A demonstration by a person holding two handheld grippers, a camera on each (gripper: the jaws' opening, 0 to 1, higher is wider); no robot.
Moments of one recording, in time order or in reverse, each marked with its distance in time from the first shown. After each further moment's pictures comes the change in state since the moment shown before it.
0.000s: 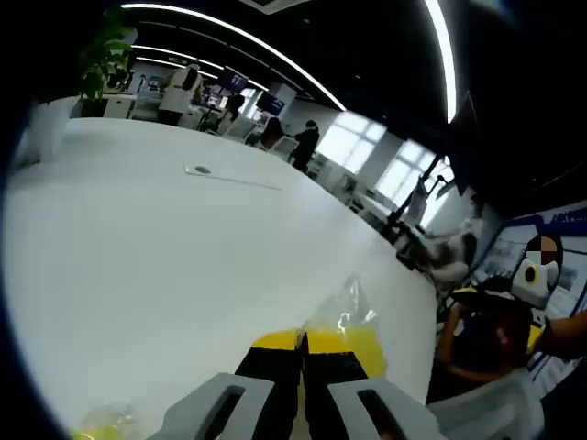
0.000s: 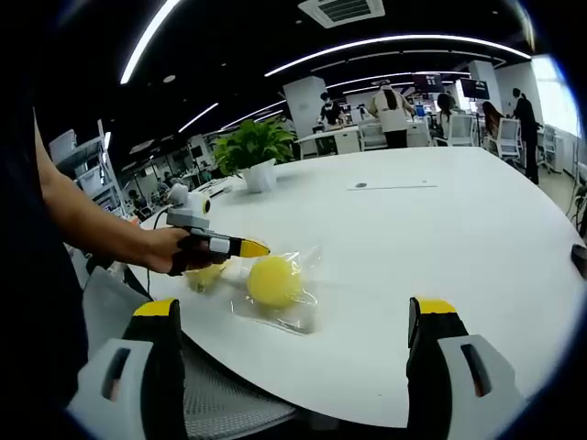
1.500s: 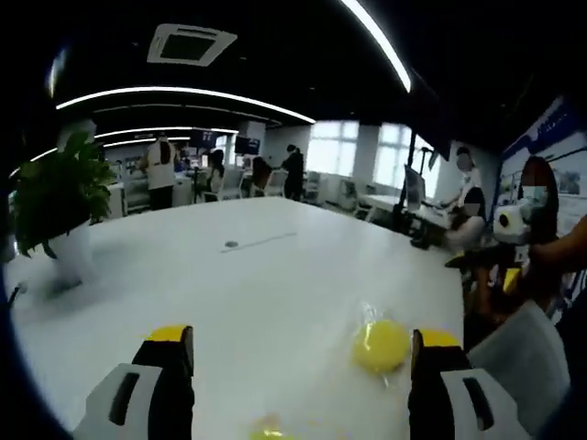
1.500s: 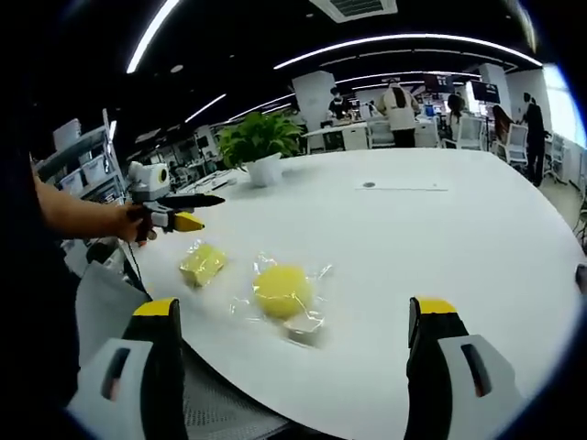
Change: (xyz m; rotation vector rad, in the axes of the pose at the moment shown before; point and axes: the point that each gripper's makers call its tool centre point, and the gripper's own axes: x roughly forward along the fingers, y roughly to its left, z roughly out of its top) left arm -0.127 0.032 0.057 0.369 -0.077 0.143; right arm 0.024 -0.001 0.010 -0.052 0.029 0.018
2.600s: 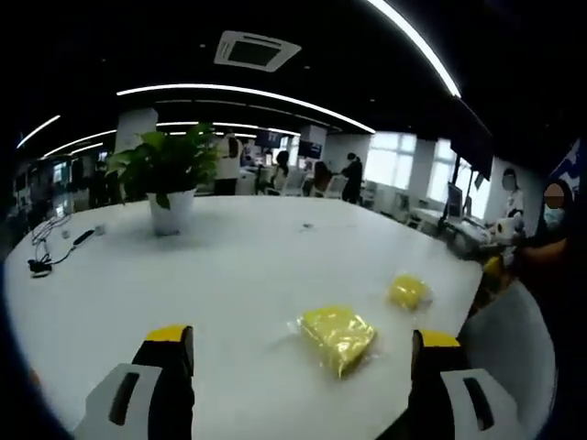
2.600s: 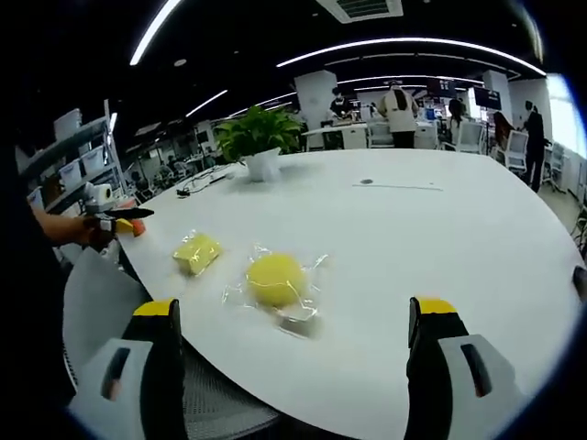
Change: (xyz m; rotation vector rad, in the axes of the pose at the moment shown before) left arm -0.167 0.041 -0.069 -0.112 -0.043 0.229; right arm -0.004 -0.001 -0.019 -0.034 0.011 -0.014
